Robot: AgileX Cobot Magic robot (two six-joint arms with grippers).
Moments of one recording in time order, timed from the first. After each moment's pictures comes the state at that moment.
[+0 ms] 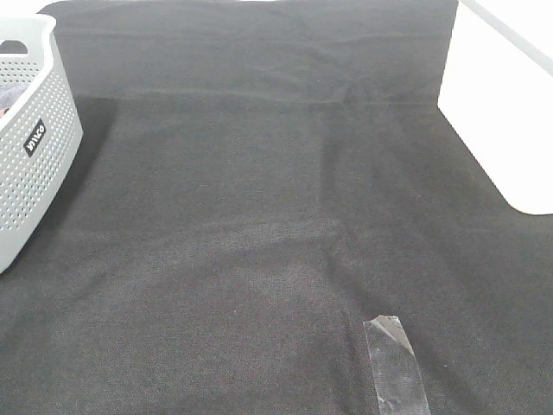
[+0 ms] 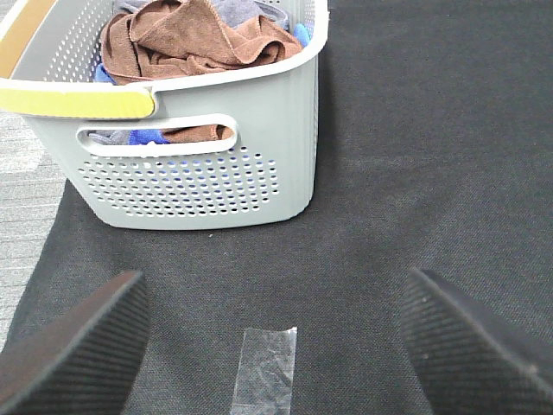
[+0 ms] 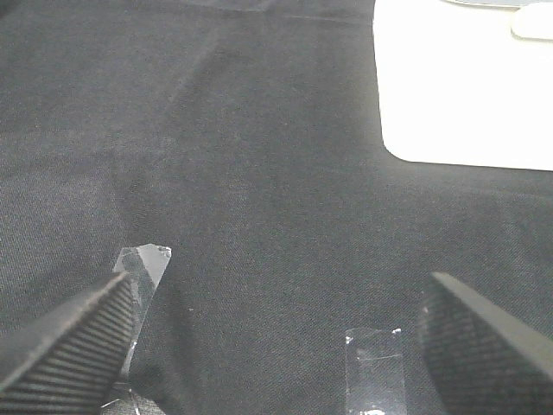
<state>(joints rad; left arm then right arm) 0.07 0.00 -0.50 0.02 1.05 0.06 0.12 0.00 -0.50 0.02 1.05 -0.04</state>
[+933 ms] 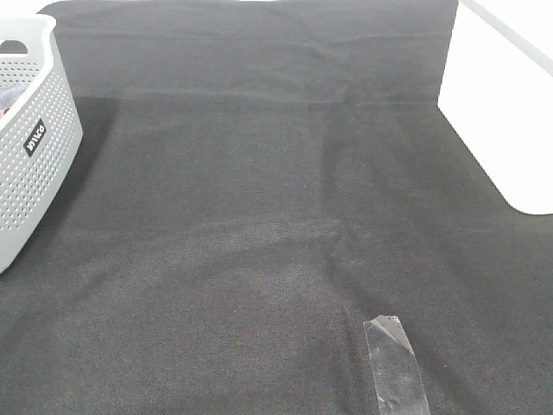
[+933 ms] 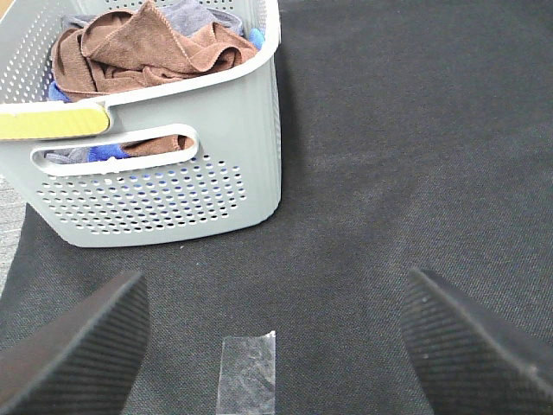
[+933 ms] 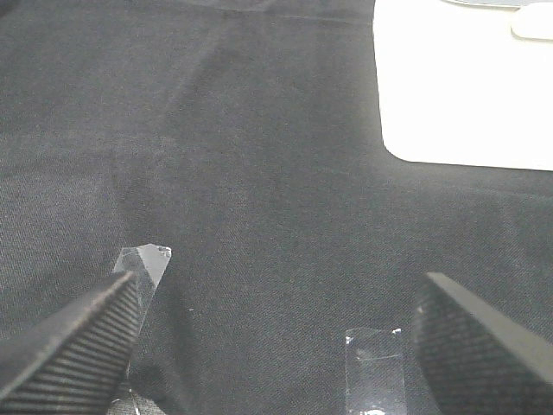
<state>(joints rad) -0.03 0.00 -0.50 0.03 1.05 0.06 0.12 0.00 -0.50 0.02 1.05 -0.04</state>
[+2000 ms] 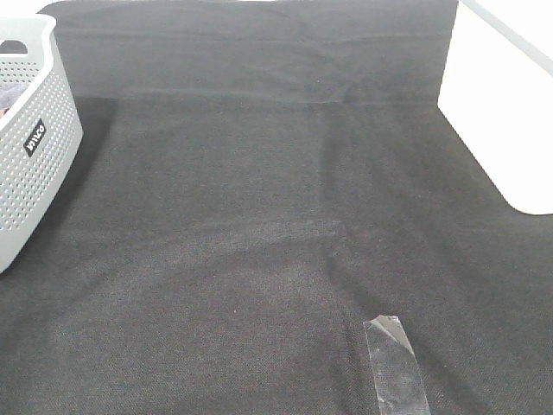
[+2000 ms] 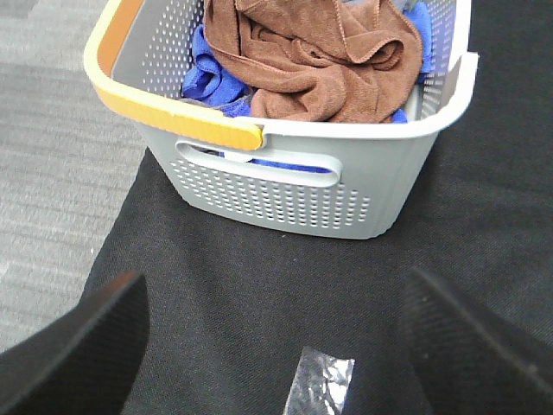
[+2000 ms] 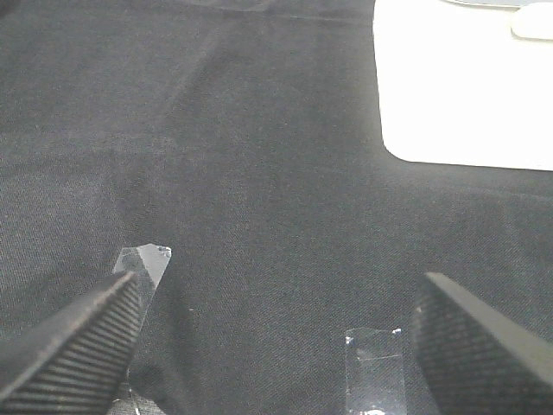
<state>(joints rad) -0.03 0.50 -0.69 0.33 0.99 -0.34 0.12 0.00 -0.50 0.02 1.05 -0.04</state>
